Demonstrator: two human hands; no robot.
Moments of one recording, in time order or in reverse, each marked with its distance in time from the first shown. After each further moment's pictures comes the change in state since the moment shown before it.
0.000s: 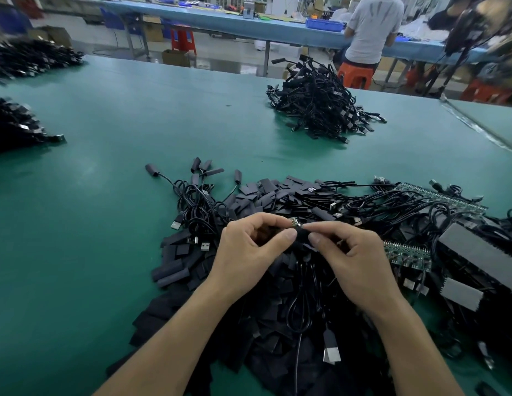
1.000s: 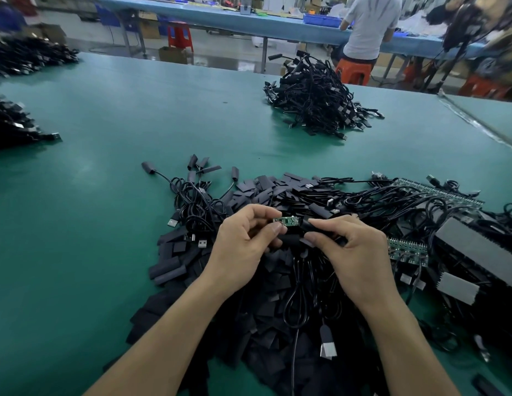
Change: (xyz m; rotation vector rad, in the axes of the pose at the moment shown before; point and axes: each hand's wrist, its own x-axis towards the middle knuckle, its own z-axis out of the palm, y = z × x) left_hand 0.004 -0.003 -0.001 -0.069 -0.023 -0.087; right_hand 0.001 0.010 0.003 -0.154 0.134 -0.029
